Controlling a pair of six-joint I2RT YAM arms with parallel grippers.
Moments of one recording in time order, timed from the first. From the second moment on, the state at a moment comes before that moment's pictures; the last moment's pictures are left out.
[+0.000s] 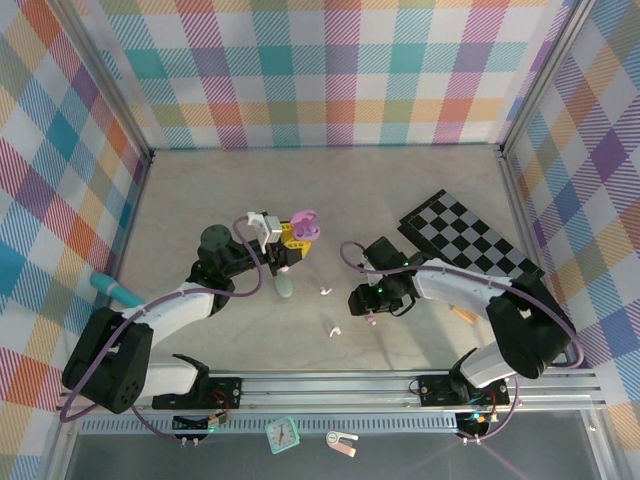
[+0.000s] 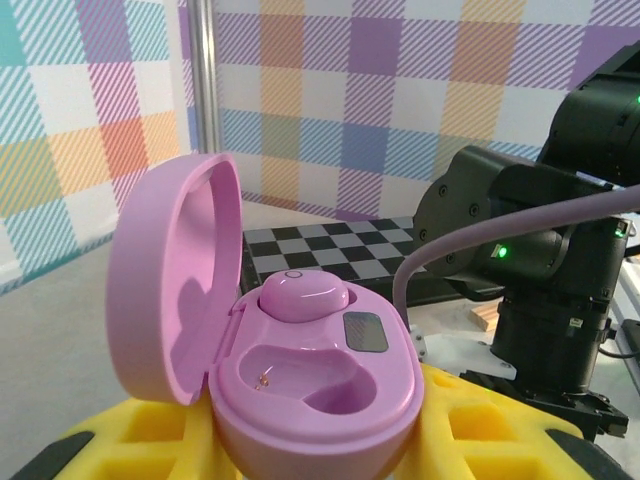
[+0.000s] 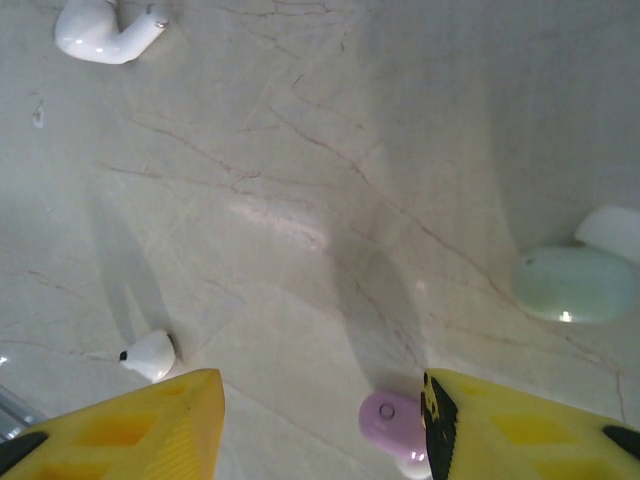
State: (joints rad) left arm -0.39 1.28 0.51 0.78 0.77 -0.03; right arm 0.69 1.48 0.78 -0.58 -0.31 0.44
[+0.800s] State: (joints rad) left arm -0.38 1.27 0.51 0.81 0.77 -0.05; right arm 0.67 1.44 0.67 -0.53 -0.39 0.44
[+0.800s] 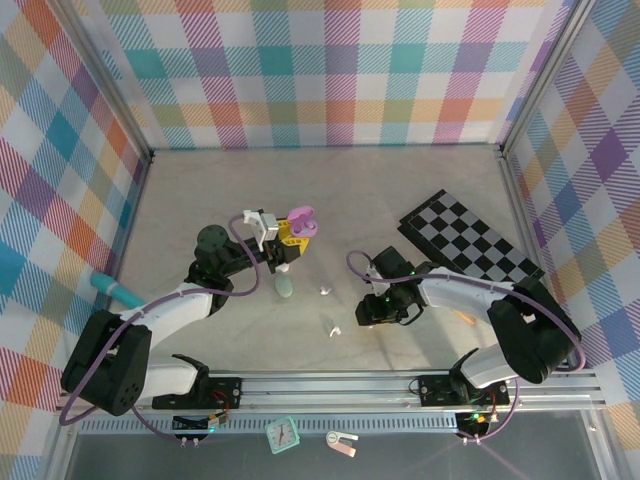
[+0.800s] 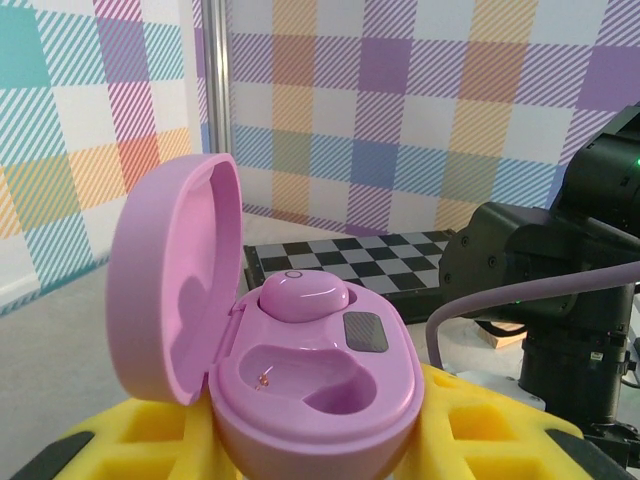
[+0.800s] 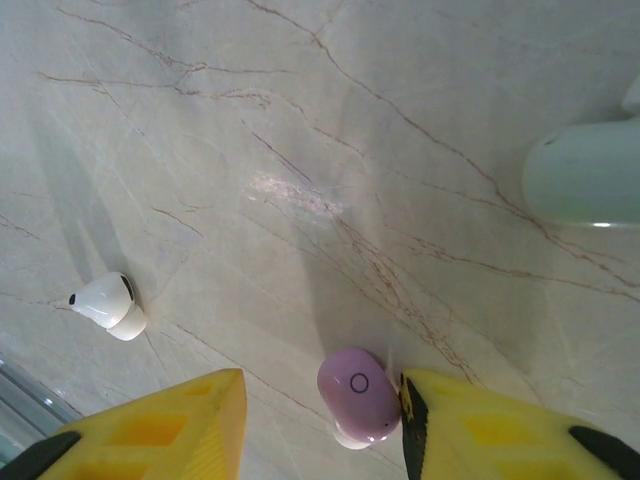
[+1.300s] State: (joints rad) left arm -0.38 1.27 0.51 0.81 0.78 -0.05; right arm 0.67 1.46 0.67 -0.52 -0.39 0.46
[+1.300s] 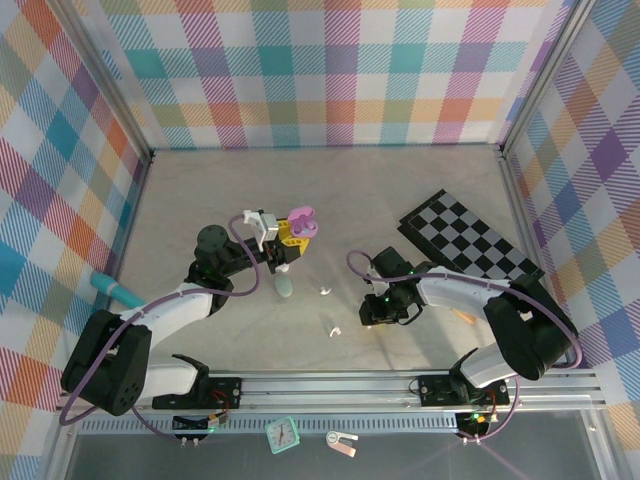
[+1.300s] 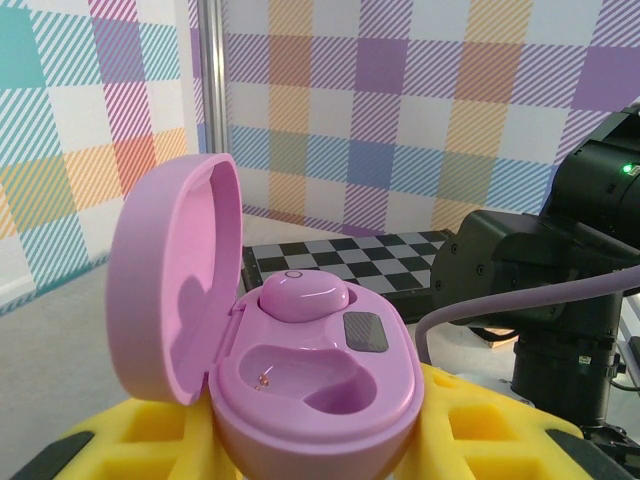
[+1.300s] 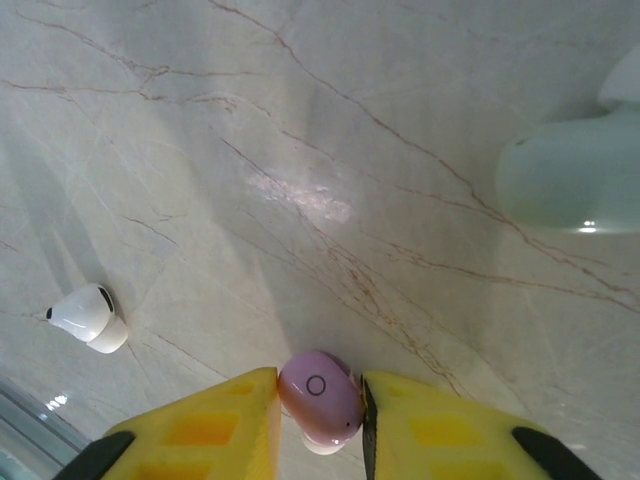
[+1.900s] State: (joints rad) left arm -0.41 1.29 0.51 0.80 0.78 -0.02; right arm 0.67 1.30 0.69 -0.59 -0.29 0.49
